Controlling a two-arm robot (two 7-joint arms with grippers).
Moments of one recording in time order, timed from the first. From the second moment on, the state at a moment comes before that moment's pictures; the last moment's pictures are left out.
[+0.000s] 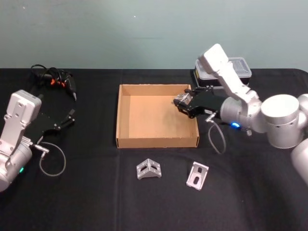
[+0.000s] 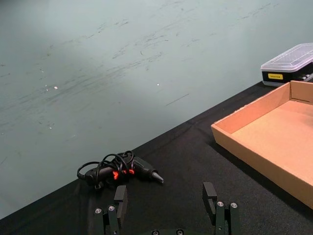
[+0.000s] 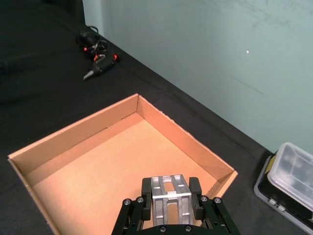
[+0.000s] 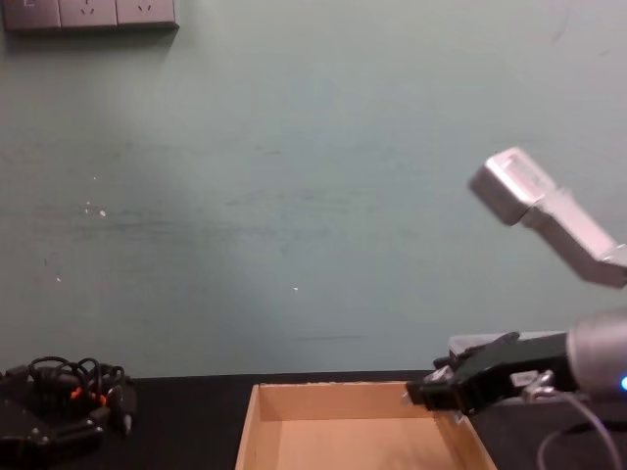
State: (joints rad) left arm -0.20 0.60 0.45 -1.41 -0.25 -0.12 0.03; right arm 0.58 0.35 -0.52 -1.22 0.16 0.29 0.45
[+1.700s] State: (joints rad) left arm -0.20 0.60 0.45 -1.41 -0.25 -0.12 0.03; right arm 0.69 0.20 -0.52 -0.90 0.07 0.14 0.44
